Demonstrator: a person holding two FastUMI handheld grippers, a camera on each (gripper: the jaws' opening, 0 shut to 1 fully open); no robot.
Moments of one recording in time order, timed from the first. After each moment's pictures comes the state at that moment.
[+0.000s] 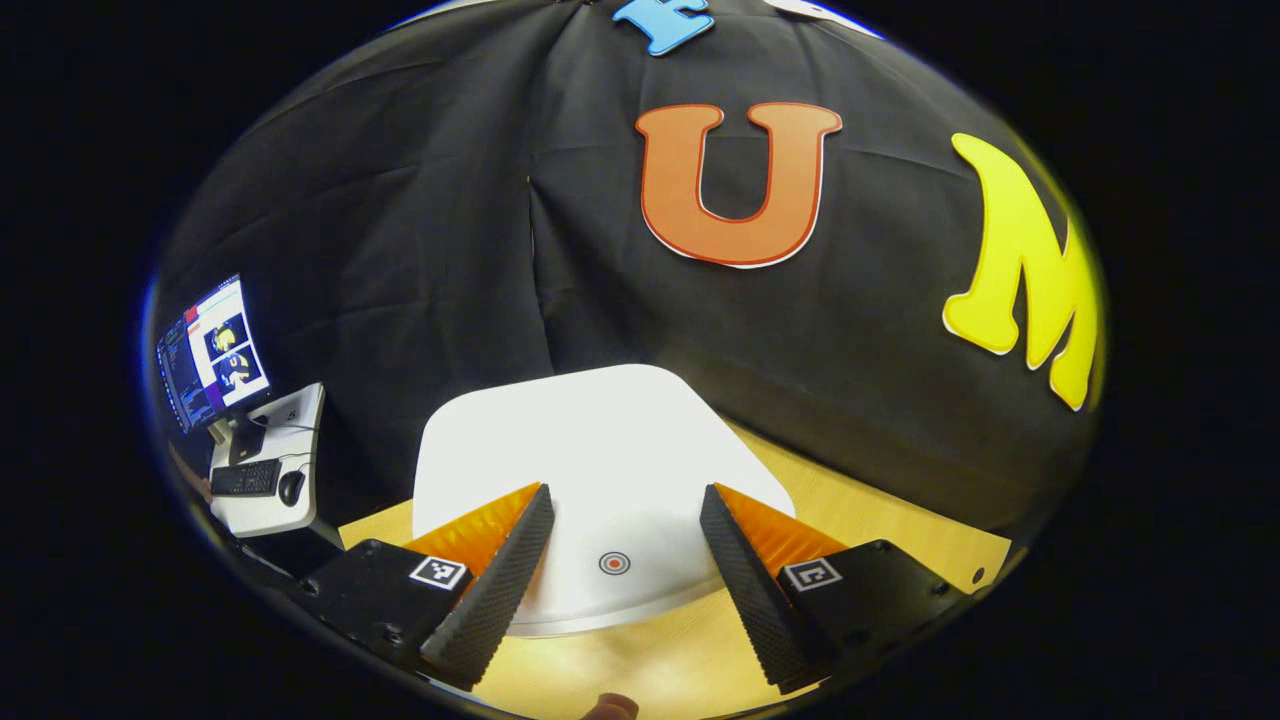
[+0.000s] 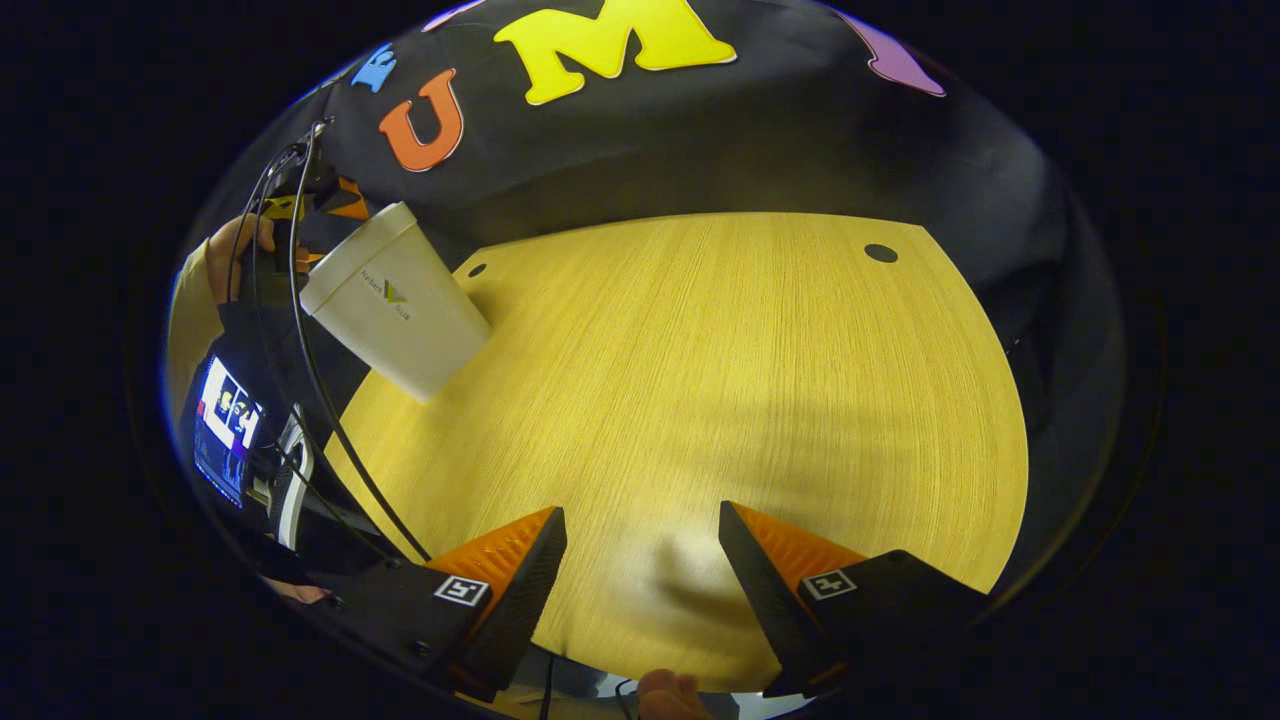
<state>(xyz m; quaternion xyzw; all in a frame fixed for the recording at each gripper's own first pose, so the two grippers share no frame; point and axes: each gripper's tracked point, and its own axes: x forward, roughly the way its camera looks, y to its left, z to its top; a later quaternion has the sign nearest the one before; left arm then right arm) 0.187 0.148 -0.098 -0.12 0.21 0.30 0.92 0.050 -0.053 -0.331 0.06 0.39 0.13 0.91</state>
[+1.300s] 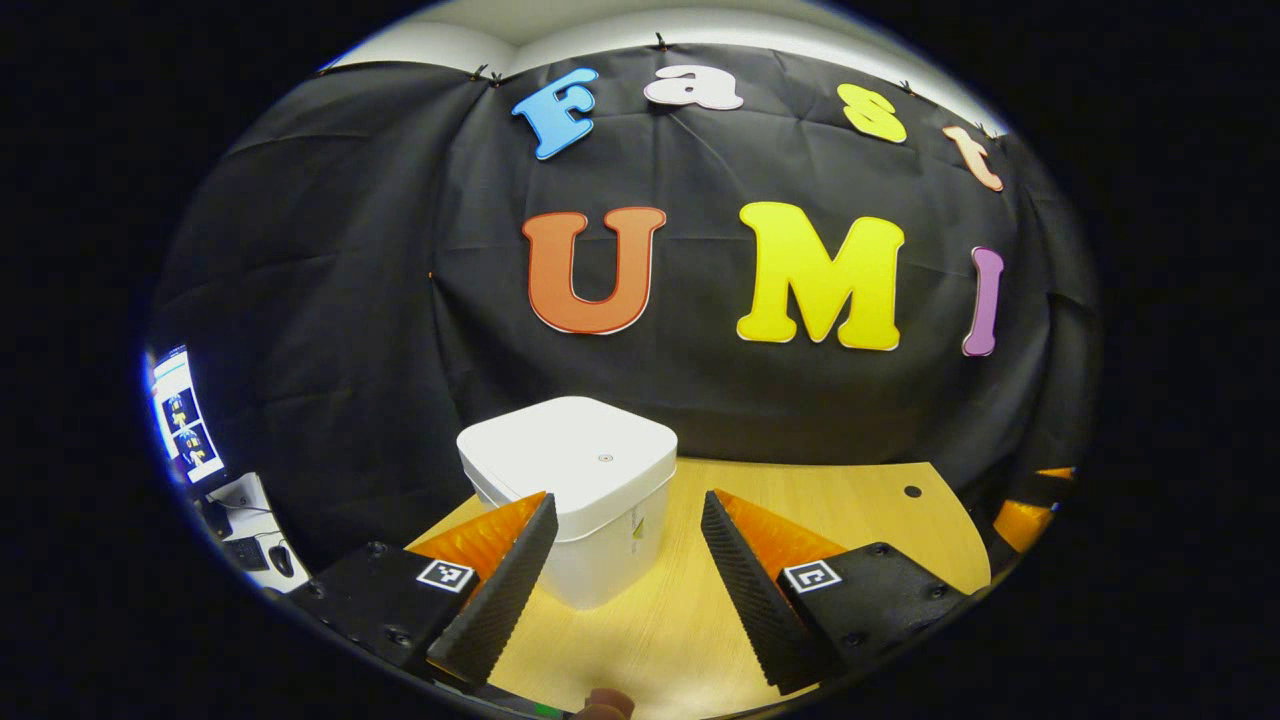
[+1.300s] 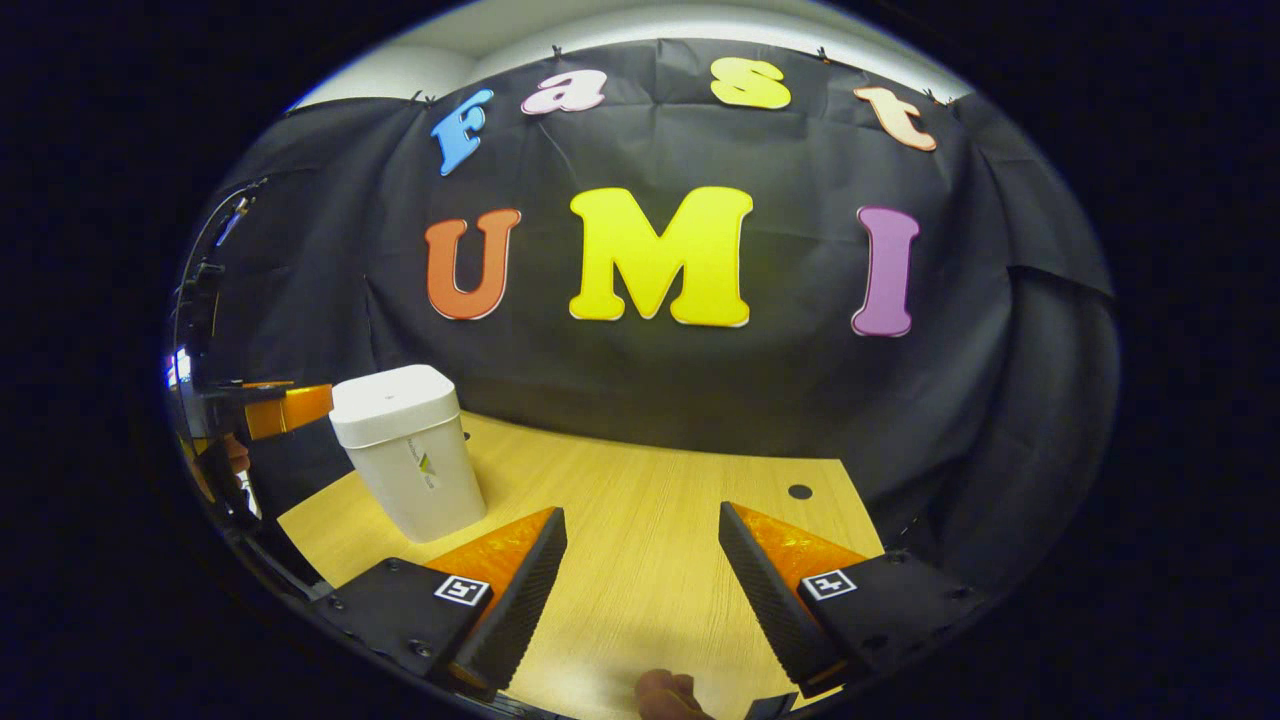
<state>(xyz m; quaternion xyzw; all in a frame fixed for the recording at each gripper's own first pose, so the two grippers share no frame) 0.015 0.082 -0.057 -0.03 0.09 0.07 0.99 0.029 -0.001 -0.092 -0.03 0.06 0.04 1.00</state>
